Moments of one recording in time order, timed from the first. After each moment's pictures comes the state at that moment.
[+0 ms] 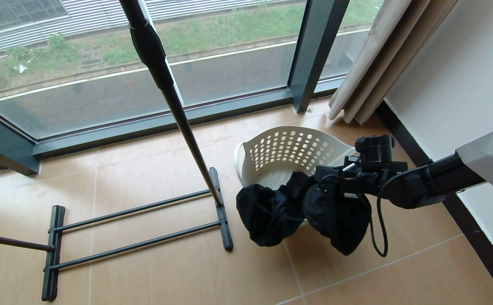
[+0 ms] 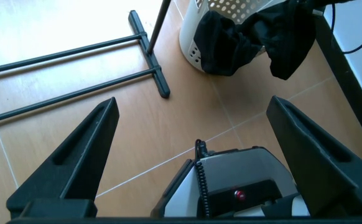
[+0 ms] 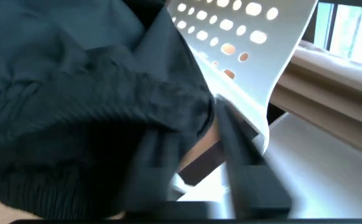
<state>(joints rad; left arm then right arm) 0.00 0.00 -0.19 0.34 -0.31 -0.13 0.22 2.16 -1.19 -0.43 -0.20 -1.26</state>
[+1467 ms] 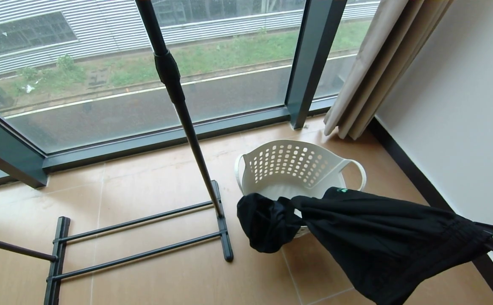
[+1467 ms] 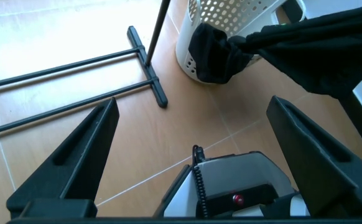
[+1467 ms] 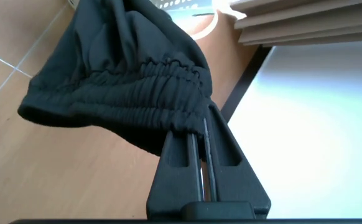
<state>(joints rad) -0.01 0.00 -0.19 0.34 -0.31 -0.13 0.28 0.96 -0.49 -0.01 -0.19 -0.86</state>
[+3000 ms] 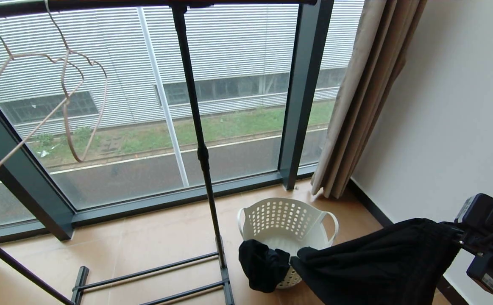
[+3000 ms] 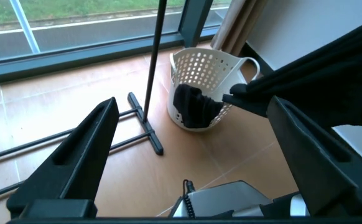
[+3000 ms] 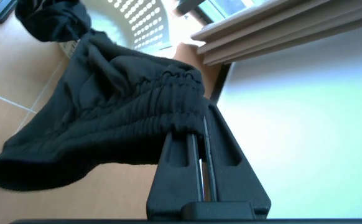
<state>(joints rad) -0.01 0.00 -0.19 0.34 -0.31 -0.13 0.28 1.11 -0.51 -0.06 -0.13 -0.71</state>
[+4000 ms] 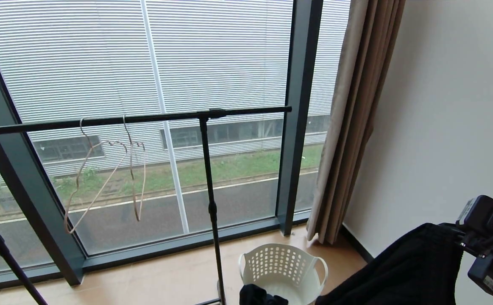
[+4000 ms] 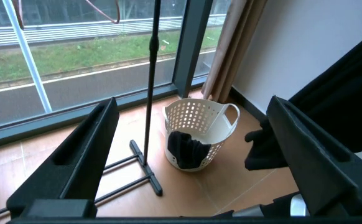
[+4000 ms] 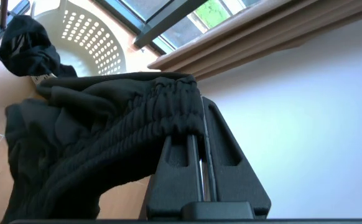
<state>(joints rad) 0.00 0.00 -0.19 0.34 -0.31 -0.14 0.28 1.11 -0.51 -0.06 -0.13 -0.71</state>
